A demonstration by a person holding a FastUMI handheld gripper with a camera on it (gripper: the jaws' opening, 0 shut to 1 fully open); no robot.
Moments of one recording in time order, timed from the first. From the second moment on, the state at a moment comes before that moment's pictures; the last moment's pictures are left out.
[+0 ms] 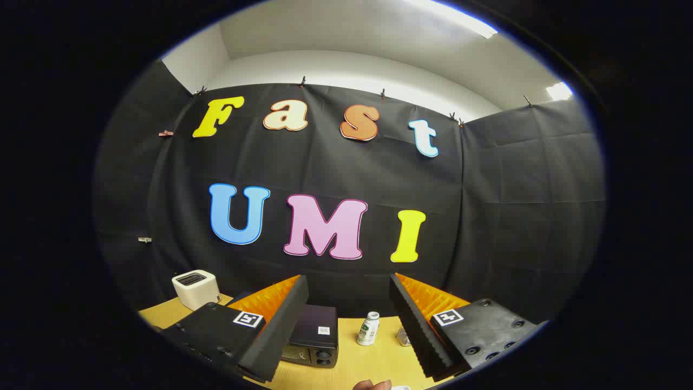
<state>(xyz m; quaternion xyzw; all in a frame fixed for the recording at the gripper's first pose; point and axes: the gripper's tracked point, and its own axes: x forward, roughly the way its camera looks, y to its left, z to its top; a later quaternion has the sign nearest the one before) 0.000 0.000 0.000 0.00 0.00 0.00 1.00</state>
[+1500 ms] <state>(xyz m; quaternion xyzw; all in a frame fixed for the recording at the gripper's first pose) 0.006 0.093 -0.052 0.04 0.06 0.04 1.00</state>
